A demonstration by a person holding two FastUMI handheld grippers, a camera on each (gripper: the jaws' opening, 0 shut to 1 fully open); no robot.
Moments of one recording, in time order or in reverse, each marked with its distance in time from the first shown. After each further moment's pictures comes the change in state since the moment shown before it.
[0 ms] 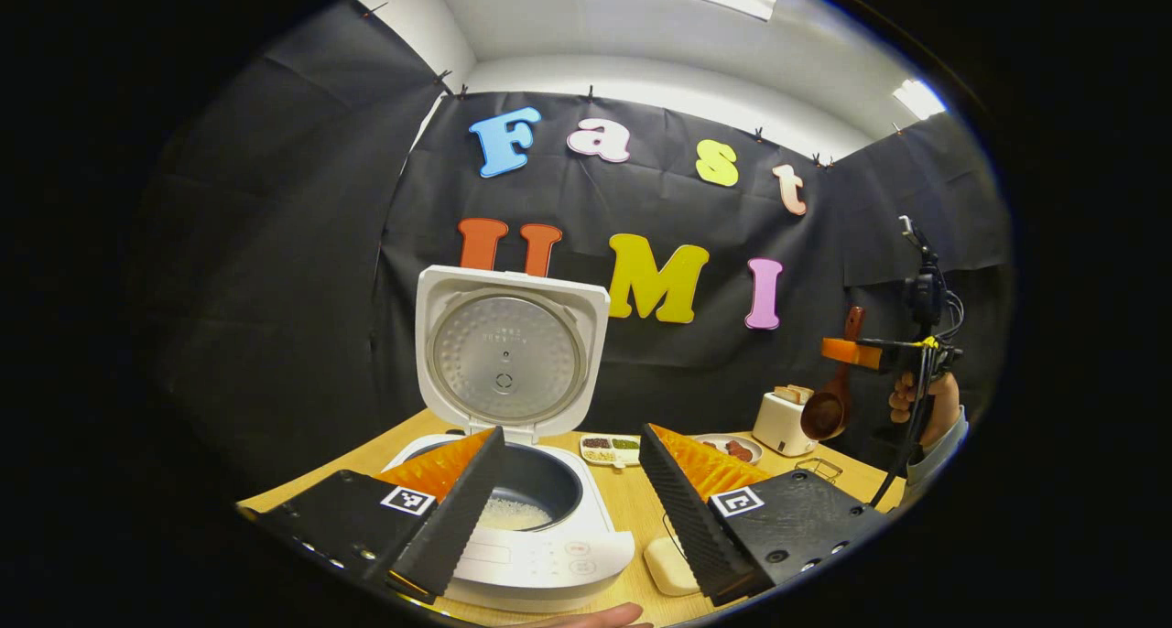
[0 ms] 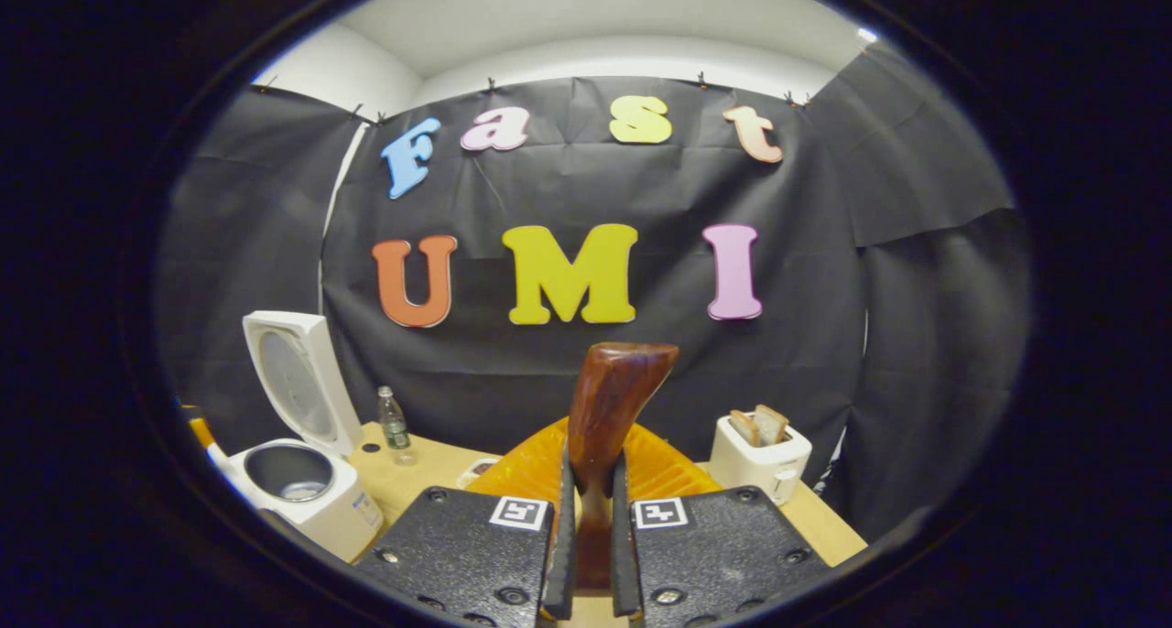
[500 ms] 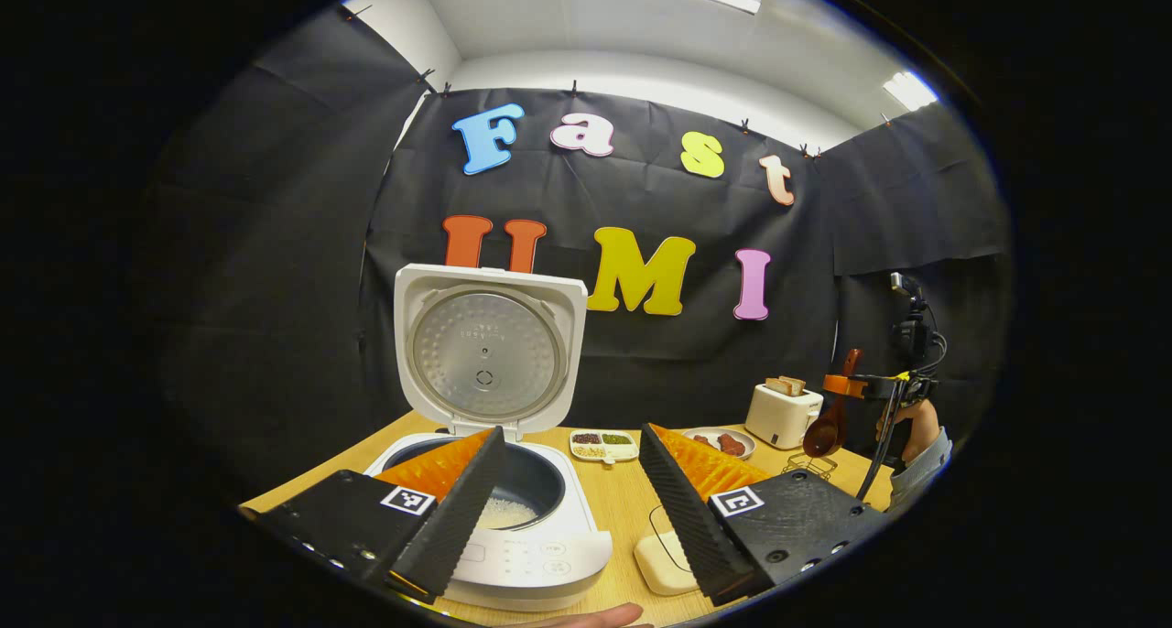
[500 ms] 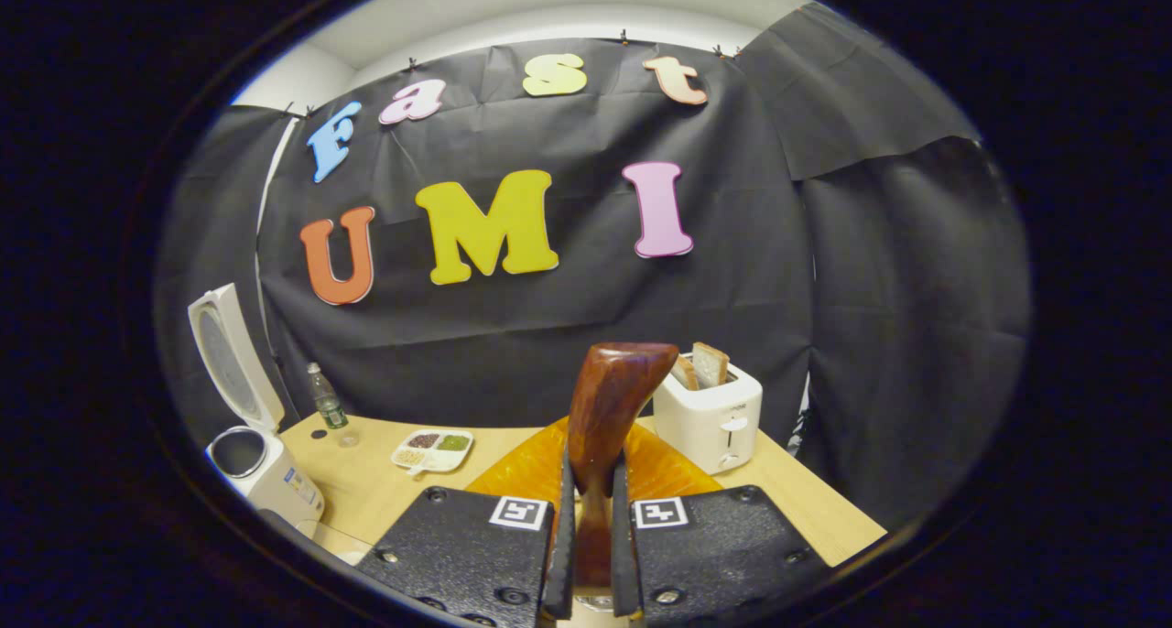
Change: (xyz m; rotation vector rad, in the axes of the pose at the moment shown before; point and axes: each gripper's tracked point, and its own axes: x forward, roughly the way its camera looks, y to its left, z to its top) left arm 0.001 -0.015 0.002 0.035 -0.003 -0.012; right arm 0.021 -0.089 -0.082 0.109 0.121 -0.138
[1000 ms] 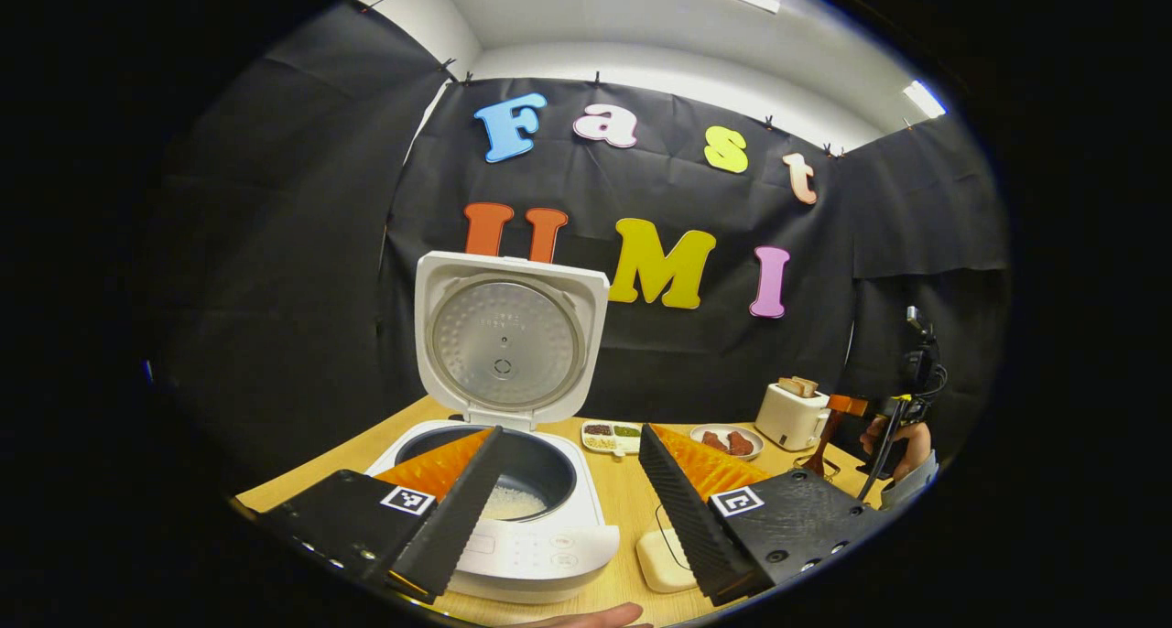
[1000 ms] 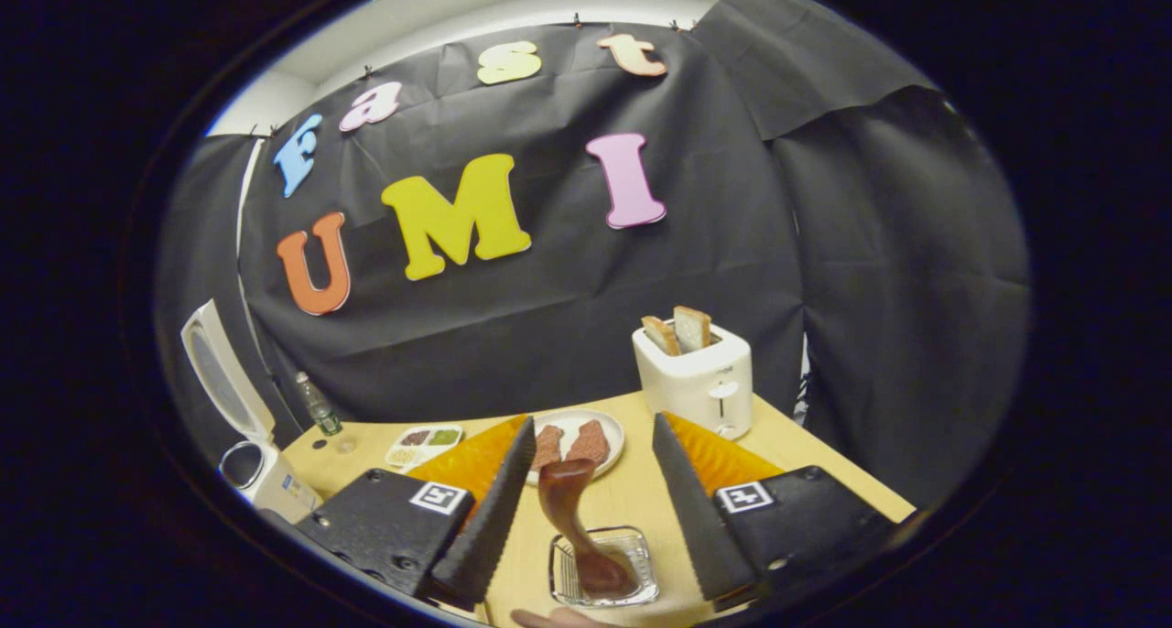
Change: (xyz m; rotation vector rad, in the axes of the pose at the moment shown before) left arm -0.004 0.013 0.002 -0.041 0.033 0.060; right arm 0.008 -0.030 -0.009 0.091 0.007 -0.041
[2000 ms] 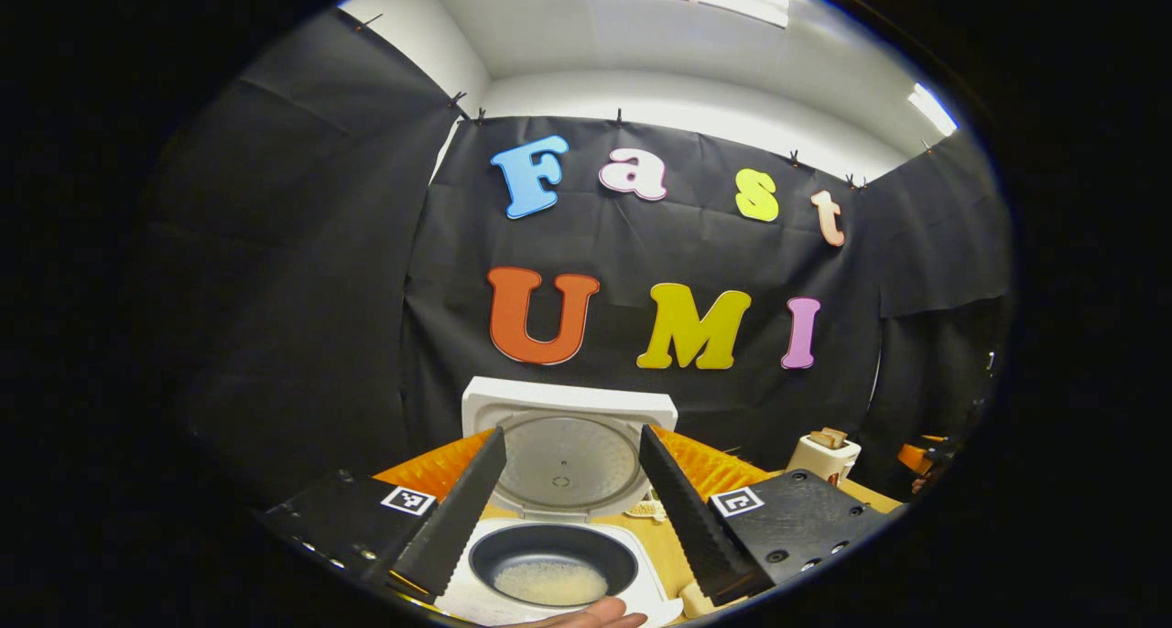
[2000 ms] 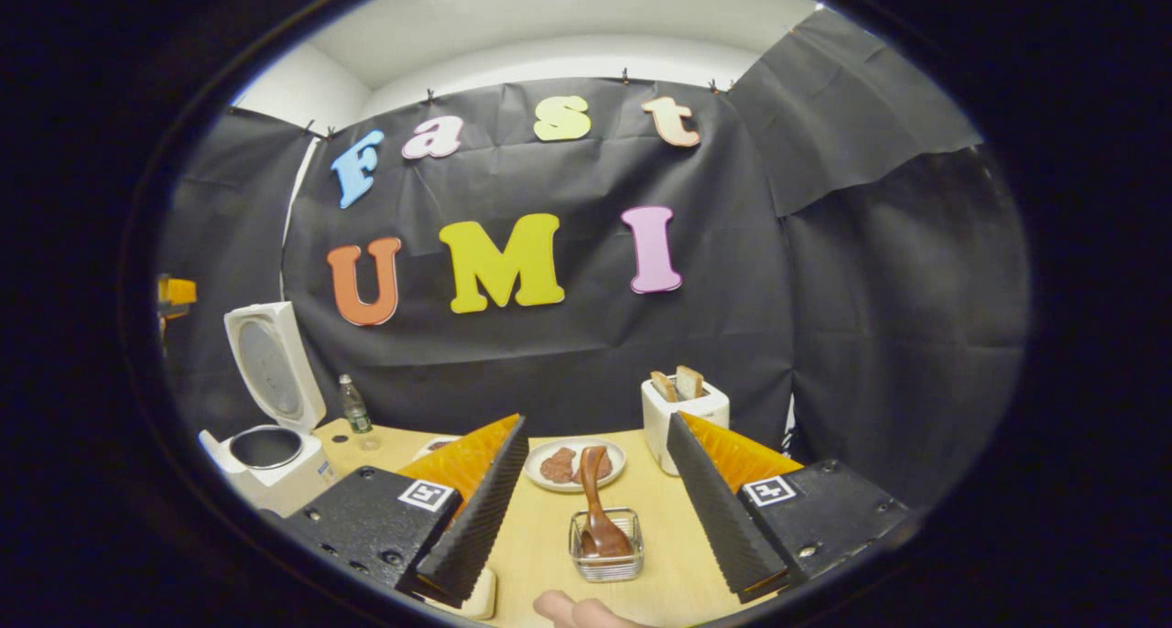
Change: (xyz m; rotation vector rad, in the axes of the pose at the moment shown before) left arm 0.058 0.068 0.163 0.049 -0.131 0.005; right arm -0.131 0.034 0.027 -0.098 -0.126 0.088
